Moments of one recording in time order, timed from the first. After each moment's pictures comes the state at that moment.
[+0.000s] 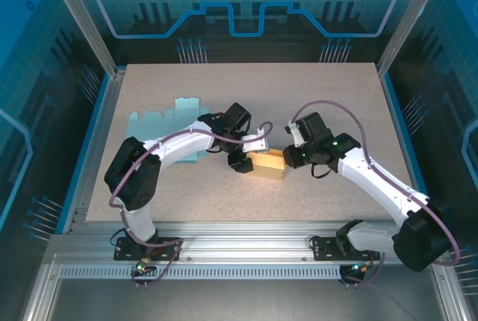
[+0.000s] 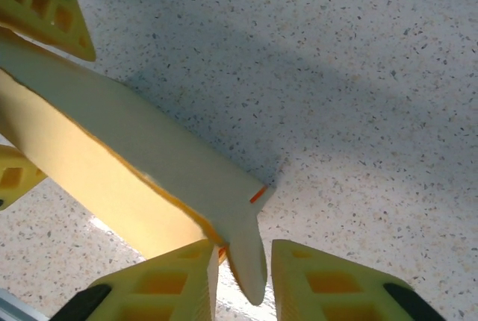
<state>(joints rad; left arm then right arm) -0.65 1.81 1.33 -0.70 0.33 0.67 0.51 1.23 0.95 -0.76 -0.05 0.20</state>
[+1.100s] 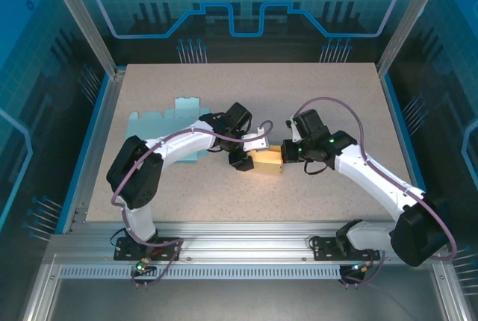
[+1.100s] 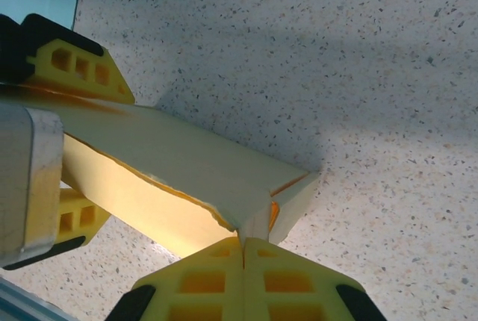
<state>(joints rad) -0.65 1.83 1.34 -0.68 0.31 0.64 0.51 1.26 0.97 -0.70 -0.12 0.44</state>
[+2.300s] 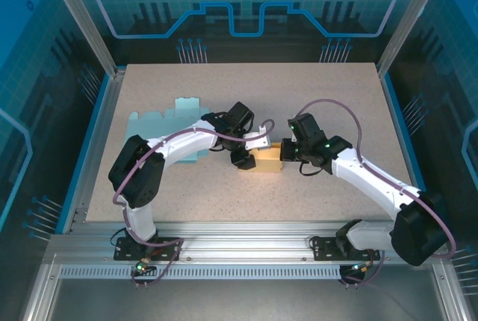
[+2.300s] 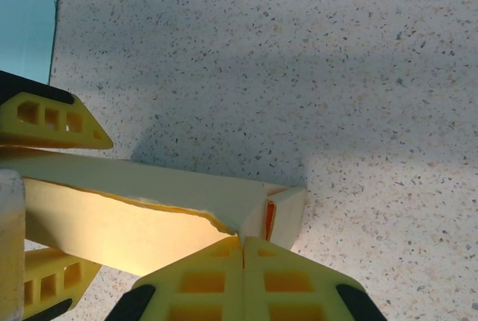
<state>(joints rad) -0.66 1.85 1.36 -0.67 0.28 0.61 0.54 1.27 0.90 -0.57 0.02 0.55</state>
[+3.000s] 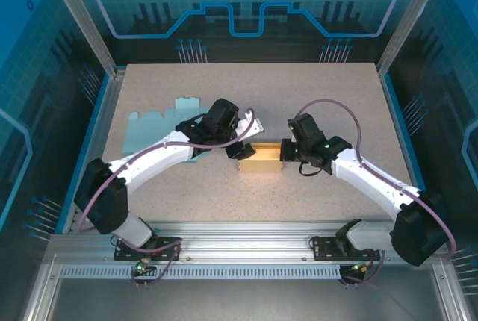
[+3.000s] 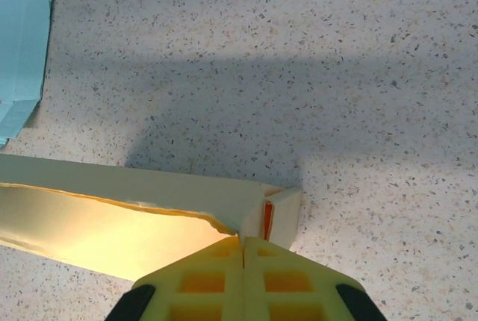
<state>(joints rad) -0.66 1.54 1.19 -0.45 0.18 0.40 0.55 1.27 0.90 -0.57 0.03 0.55</state>
